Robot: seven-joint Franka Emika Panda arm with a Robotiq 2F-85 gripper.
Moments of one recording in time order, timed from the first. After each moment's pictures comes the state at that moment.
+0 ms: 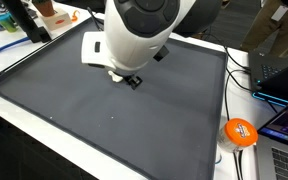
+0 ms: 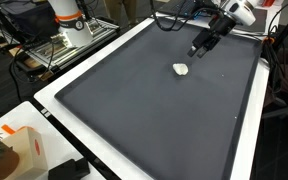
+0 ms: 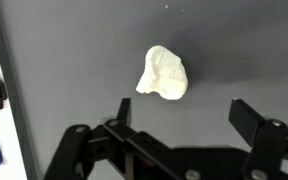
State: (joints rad) arm 0.32 0.99 -0.07 -0.97 -0.30 1.51 0.63
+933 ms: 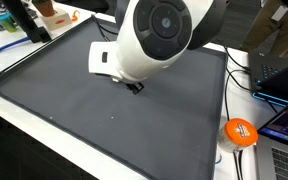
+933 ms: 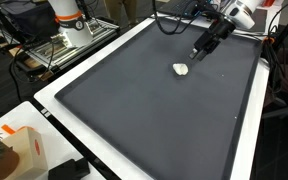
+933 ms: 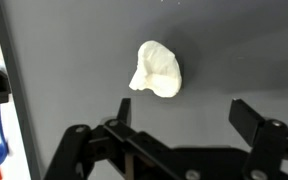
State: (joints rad) arm 0.35 1.07 -0.09 -0.88 -0.33 1.48 0.64
